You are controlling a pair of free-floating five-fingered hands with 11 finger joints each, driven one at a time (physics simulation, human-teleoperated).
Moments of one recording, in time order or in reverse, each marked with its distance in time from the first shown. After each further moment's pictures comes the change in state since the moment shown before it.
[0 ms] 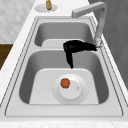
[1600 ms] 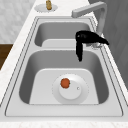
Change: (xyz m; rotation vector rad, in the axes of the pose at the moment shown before) left hand 0.000 0.000 0.000 0.000 0.000 0.000; right hand -0.030 -0.056 -0.057 0.155 -0.060 -0.024
